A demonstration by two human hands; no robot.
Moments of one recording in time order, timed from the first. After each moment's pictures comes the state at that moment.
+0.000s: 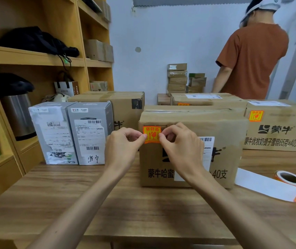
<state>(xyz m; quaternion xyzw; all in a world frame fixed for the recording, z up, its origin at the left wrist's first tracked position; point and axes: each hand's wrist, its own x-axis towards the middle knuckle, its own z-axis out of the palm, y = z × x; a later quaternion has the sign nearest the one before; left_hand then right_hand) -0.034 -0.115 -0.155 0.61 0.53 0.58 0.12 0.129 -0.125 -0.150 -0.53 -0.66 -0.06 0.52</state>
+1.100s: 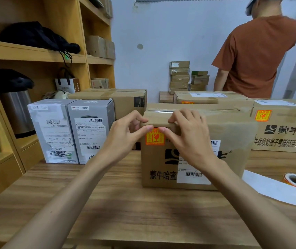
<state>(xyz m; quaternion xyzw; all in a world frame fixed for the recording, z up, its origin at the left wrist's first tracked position) -0.057 -0.087 -0.137 0.74 0.39 0.52 0.14 0.150 -0.090 -0.138 -0.47 -0.74 -0.19 0.44</state>
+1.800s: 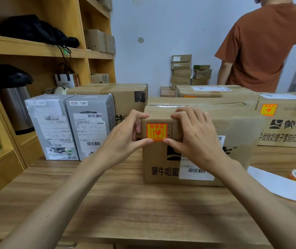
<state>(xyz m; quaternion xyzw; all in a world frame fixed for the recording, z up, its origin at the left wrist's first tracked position) -0.070 -0.078 -0.156 0.83 0.38 0.42 0.03 0.169 -0.087 -0.151 -0.43 -0.77 -0.32 0.36</state>
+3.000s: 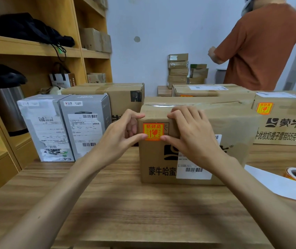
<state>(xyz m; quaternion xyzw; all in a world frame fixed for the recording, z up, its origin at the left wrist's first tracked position) -0.071 -0.078 -0.153 0.82 0.34 0.46 0.09 0.171 -0.084 -0.146 -0.42 -0.78 -0.30 0.34</state>
